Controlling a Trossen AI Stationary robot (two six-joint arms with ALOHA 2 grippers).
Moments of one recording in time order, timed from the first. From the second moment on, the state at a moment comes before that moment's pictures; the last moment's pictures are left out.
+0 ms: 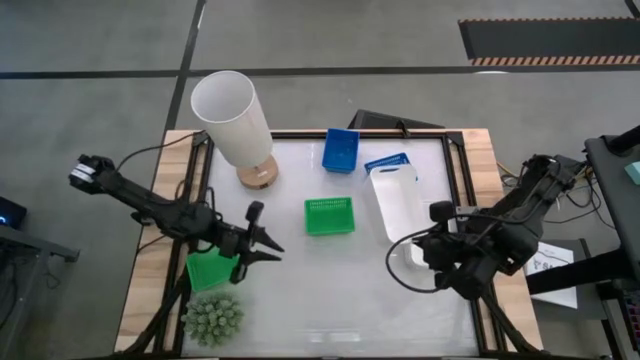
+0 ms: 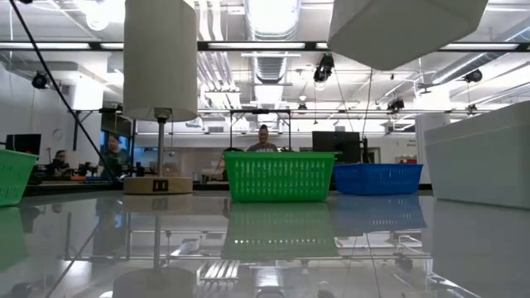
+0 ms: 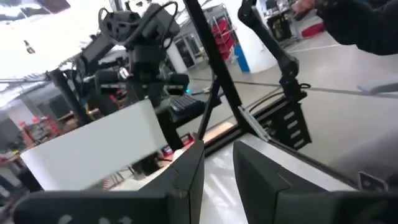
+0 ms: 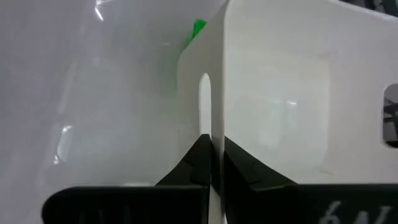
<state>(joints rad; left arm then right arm) -0.40 0.96 0.57 0.48 -0.06 0.43 0.78 1.33 1.45 -1.39 0.67 0.41</state>
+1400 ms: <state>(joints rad) -0.40 1.02 0.49 0.73 -0.09 0.30 1.04 1.35 1.24 -1.57 0.43 1.01</state>
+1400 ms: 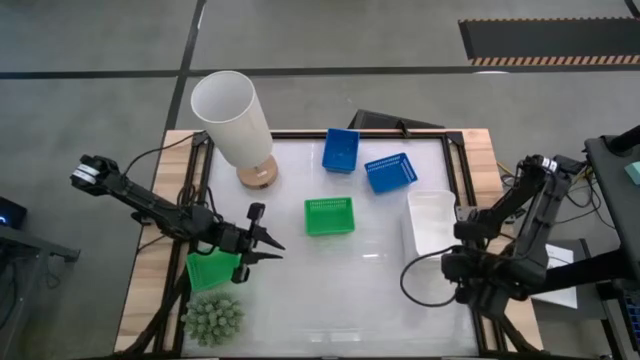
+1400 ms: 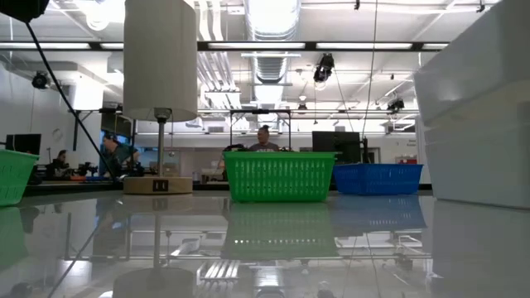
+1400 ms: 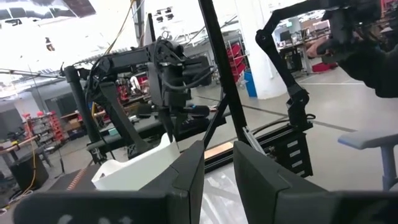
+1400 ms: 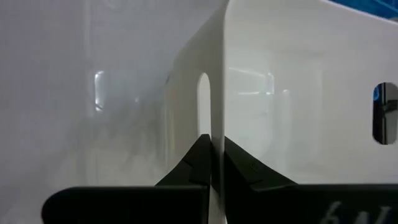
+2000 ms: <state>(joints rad) -0.40 1.02 0.49 0.73 -0.09 0.33 1.04 1.35 1.17 -1.55 0.42 1.14</state>
